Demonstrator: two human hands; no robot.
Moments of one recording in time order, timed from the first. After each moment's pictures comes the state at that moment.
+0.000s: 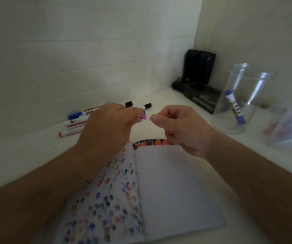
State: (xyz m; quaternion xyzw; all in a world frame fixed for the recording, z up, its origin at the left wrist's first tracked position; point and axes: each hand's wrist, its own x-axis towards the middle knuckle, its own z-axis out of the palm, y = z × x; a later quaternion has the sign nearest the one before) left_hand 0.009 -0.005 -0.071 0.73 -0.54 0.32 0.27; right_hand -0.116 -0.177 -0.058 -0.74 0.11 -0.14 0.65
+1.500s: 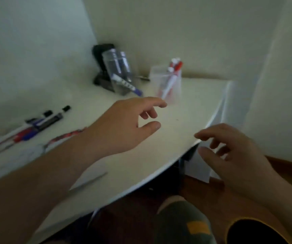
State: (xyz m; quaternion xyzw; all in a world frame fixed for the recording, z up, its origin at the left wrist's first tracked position) left_hand -0.239 -0.140 -0.036 0.69 -0.69 -0.02 0.22; right_hand -0.487 -0.225 -0.130 -0.83 0.32 -0.35 0.29
